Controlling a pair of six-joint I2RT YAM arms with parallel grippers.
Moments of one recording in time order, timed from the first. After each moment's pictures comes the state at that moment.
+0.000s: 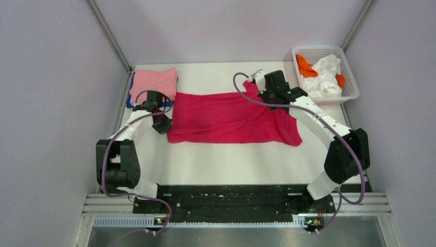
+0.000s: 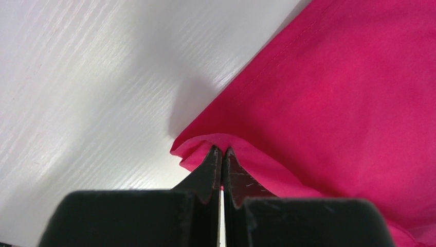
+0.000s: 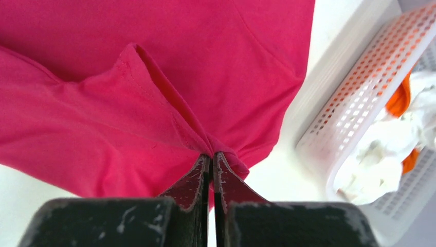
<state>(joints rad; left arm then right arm) -0.04 1.52 1.02 -0.64 -0.11 -0.87 0.44 1.61 1.35 -0.58 0.19 -0.44</state>
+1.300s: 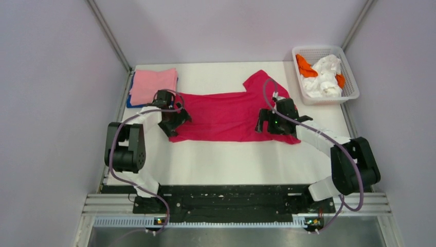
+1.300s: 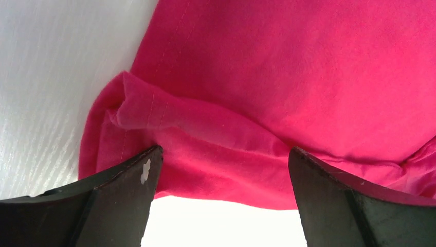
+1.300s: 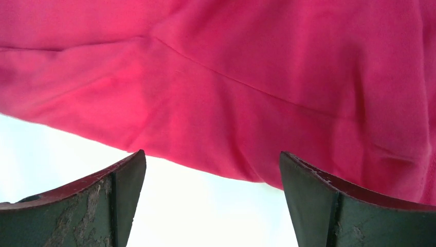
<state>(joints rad) -0.09 1.67 1.03 -0.46 0.15 -0.78 0.35 1.43 0.81 -0.21 -0.14 0.39</state>
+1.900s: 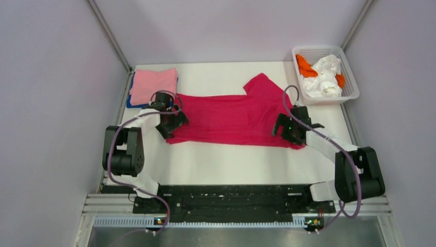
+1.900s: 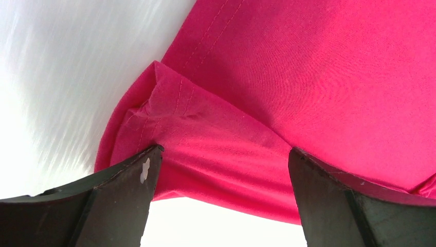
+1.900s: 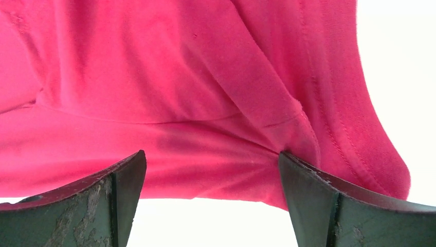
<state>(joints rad) -0.08 1.70 1.05 -0.48 0.05 -0.74 0.19 1.42 0.70 -0.23 0.00 0.51</state>
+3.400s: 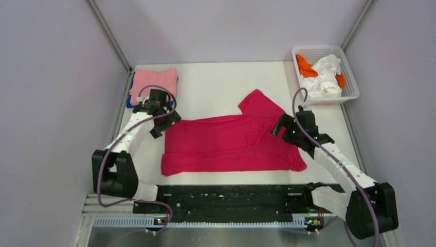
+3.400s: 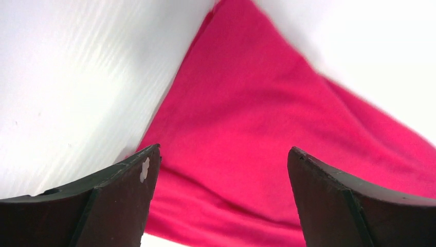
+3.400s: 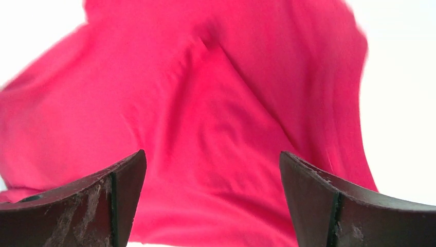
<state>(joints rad) -0.13 1.36 1.00 -0.74 -0.17 -0.79 0.25 0.99 0.54 -0.37 -0.01 0.64</state>
